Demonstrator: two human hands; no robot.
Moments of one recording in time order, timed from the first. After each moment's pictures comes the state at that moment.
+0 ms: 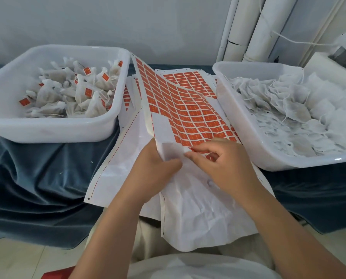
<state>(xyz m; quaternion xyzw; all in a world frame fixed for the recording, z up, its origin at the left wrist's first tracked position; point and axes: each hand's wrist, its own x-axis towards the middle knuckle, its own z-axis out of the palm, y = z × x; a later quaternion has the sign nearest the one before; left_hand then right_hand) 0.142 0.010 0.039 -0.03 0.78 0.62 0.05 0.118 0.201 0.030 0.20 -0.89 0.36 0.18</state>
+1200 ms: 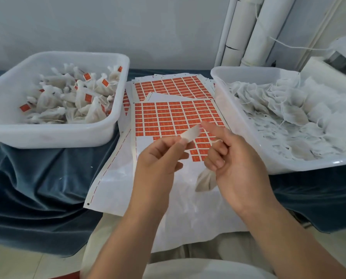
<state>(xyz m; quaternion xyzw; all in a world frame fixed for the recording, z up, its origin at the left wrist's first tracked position) 0.155 0.038 0.057 -0.09 0.64 0.76 -0.04 0.135 0.189 0.061 0.02 -0.55 0.83 -0.03</state>
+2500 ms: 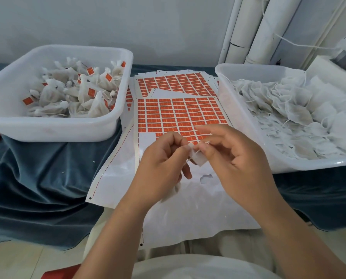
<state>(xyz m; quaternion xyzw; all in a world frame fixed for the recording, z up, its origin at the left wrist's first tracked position) 0.149 0.020 0.054 0.05 0.75 0.66 0.01 0.150 0.195 0.069 0.20 -0.83 0.50 0.14</state>
